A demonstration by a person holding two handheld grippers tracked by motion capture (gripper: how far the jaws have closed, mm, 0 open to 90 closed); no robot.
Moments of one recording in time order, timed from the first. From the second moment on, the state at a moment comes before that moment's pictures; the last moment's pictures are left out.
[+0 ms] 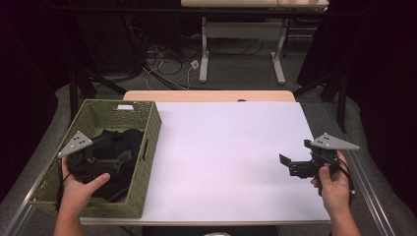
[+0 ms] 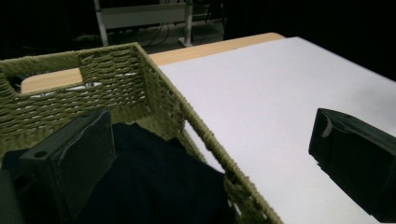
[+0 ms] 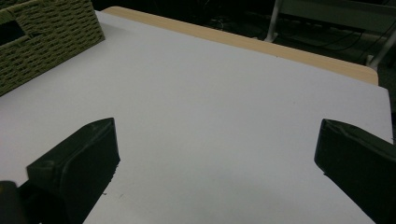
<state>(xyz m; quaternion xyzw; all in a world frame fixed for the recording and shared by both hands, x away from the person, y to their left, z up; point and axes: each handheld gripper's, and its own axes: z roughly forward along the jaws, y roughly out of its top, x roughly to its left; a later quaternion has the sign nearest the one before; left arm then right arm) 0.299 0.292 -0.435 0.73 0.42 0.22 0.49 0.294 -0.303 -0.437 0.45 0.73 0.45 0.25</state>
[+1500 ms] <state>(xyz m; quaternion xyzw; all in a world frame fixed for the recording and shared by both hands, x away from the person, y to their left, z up) 0.301 0.342 -0.443 0.70 0.51 0.27 0.41 0.300 -0.277 -0.461 0.44 0.76 0.43 0.23</state>
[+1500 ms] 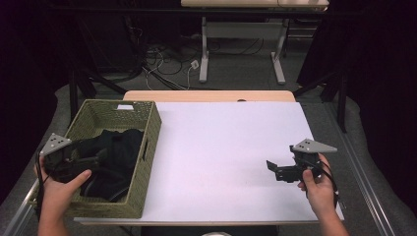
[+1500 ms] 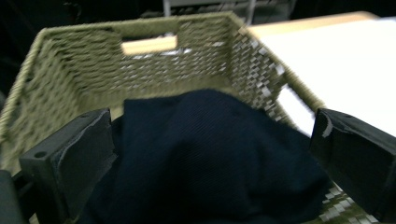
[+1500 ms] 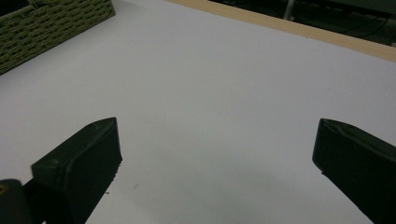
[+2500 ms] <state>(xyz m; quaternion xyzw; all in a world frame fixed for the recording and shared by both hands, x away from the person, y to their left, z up) 0.337 0.341 -0.448 0.74 0.50 0.25 0.36 0.304 -0.278 -0.469 0.45 0.76 0.42 0.22</state>
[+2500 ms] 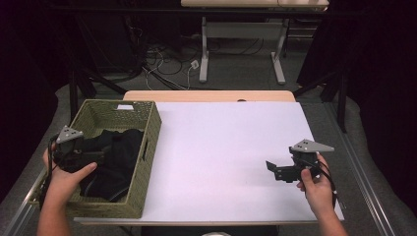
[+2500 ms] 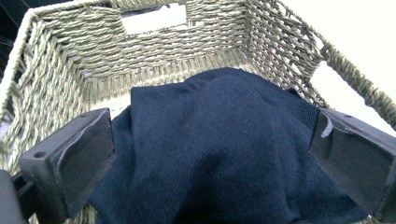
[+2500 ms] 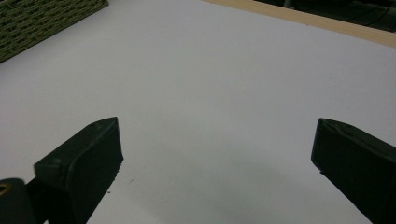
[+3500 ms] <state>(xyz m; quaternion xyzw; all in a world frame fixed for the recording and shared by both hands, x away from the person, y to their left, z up) 0.368 0.339 -0.469 0.81 0.47 0.19 0.30 0.305 -0.275 -0.474 0.45 0.76 0.41 0.21</state>
